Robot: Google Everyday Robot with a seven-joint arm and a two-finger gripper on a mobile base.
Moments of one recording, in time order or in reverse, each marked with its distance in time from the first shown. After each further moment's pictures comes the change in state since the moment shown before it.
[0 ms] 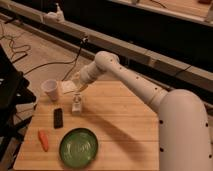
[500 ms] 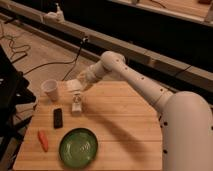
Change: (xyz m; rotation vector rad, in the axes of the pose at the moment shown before) arm 0.002 0.000 -0.002 0.004 0.004 0.004
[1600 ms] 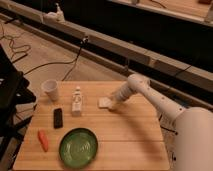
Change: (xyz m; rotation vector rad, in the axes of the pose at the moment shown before) arm 0.228 0.122 -0.032 -0.017 0.198 0.385
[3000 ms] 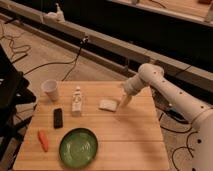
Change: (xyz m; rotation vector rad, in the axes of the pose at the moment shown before) arm -0.006 0.014 -0.081 -0.005 0.057 -0.001
